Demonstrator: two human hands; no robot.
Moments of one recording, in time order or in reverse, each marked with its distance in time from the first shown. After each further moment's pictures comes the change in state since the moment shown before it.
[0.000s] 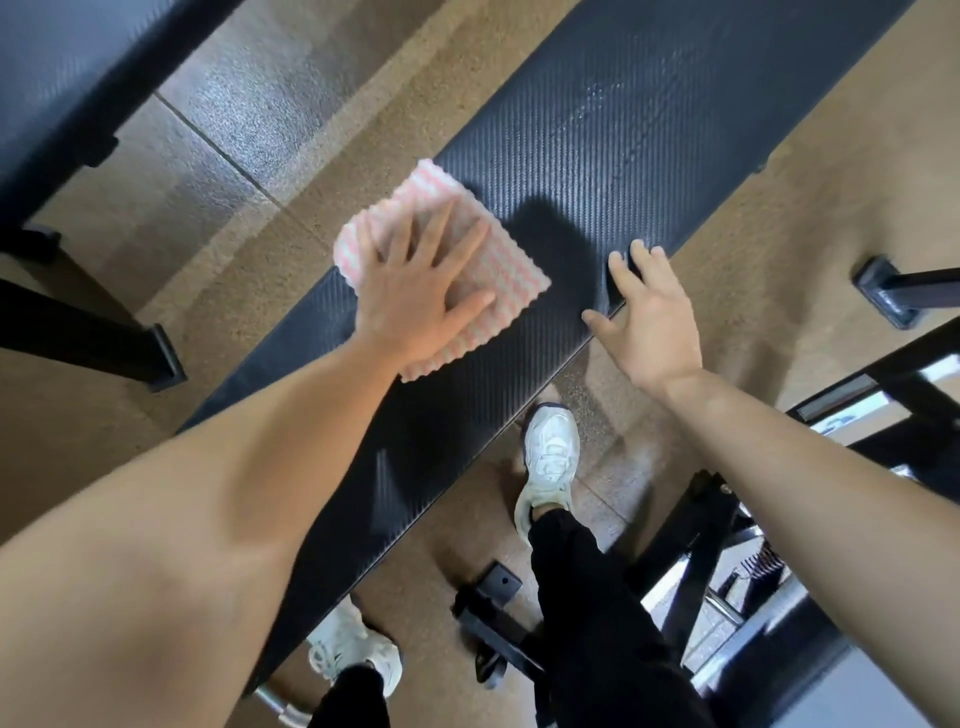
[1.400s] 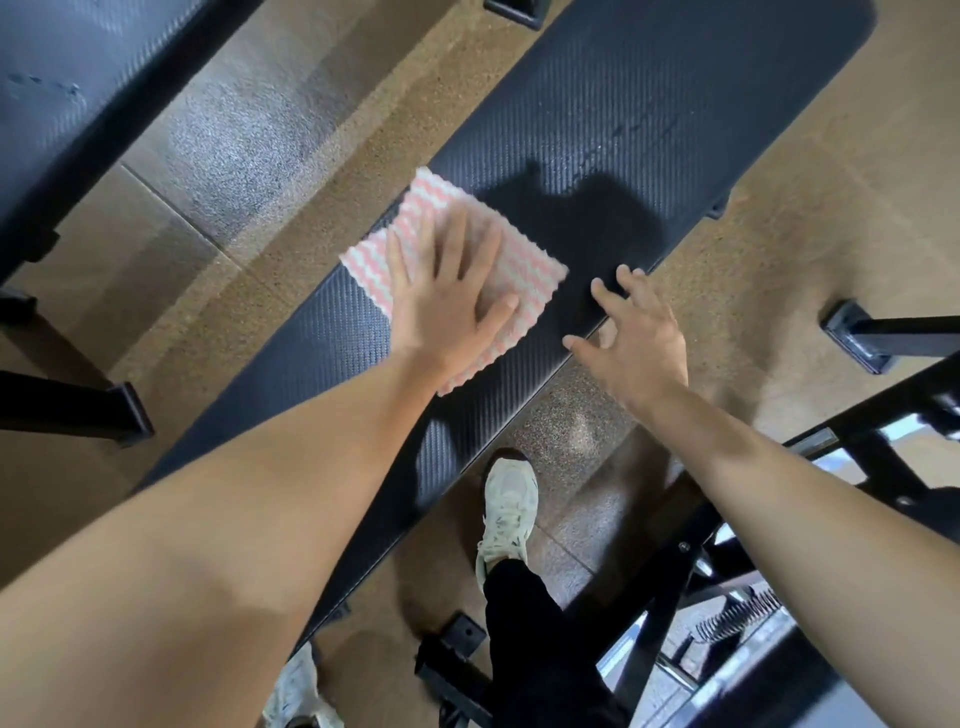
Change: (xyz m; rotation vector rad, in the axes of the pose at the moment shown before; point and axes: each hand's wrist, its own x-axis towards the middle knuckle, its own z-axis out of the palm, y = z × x) left_hand 0.121 0.112 -0.015 0.046 0.045 -0.057; right_hand 0.073 0.074 -0.061 0.103 -0.034 0.058
